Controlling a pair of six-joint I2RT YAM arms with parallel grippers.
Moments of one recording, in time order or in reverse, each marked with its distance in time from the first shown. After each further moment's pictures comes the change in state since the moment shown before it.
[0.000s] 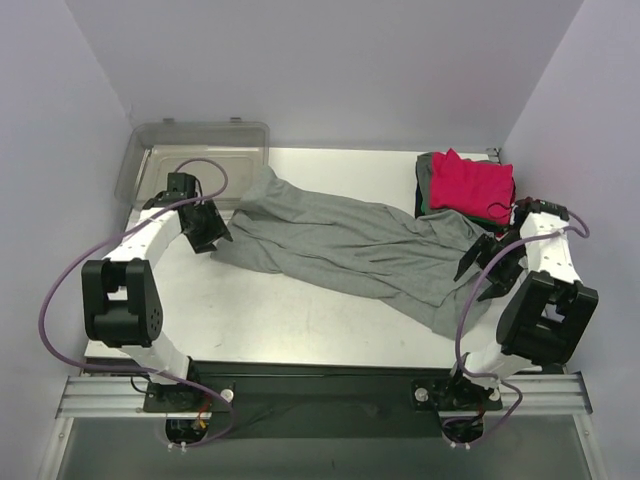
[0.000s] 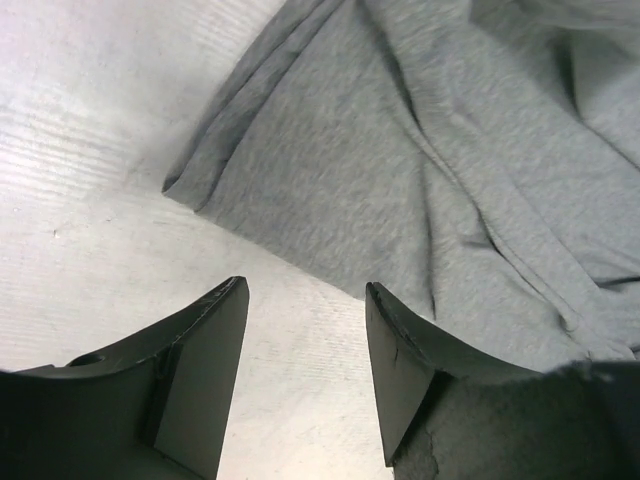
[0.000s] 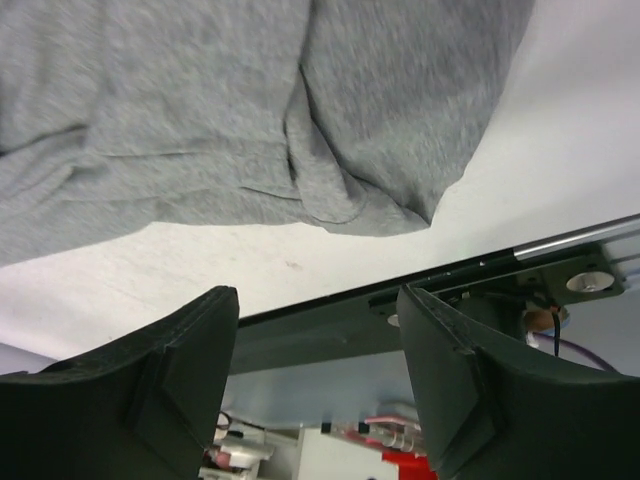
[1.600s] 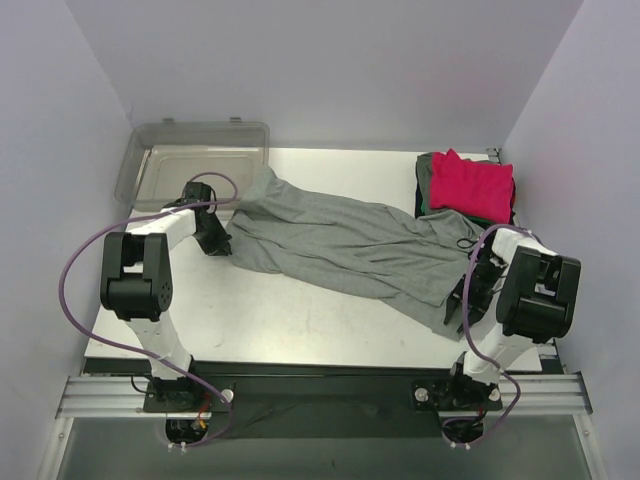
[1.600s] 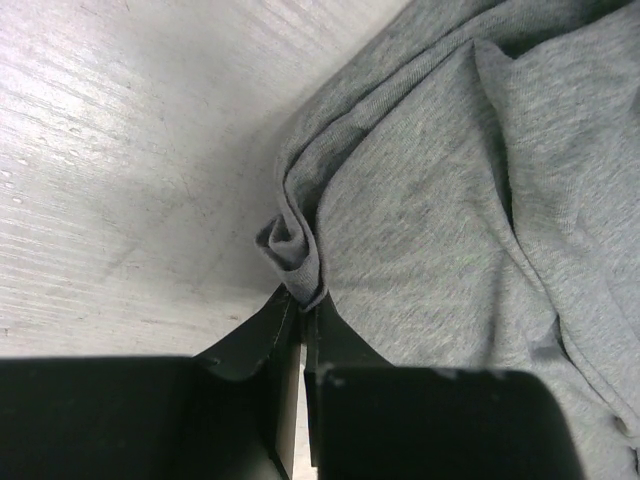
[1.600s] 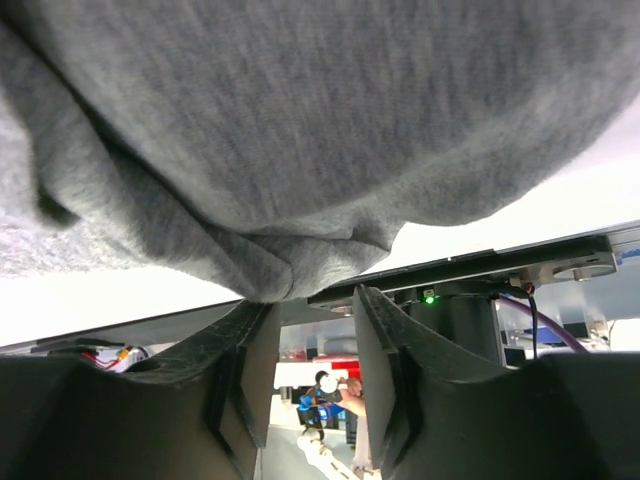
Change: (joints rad) left arm -0.029 0.197 -0.032 0.121 -0.097 -0.065; right arm 0.087 0.139 -0.312 0.112 0.069 -0.006
